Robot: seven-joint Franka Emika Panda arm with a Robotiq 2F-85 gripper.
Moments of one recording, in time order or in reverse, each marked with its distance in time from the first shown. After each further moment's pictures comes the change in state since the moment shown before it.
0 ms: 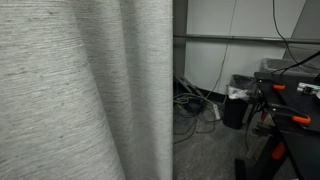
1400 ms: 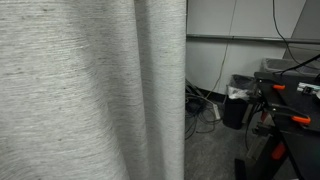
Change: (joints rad) arm 0.060 0.433 -0.083 0.268 0.580 0.159 -0.773
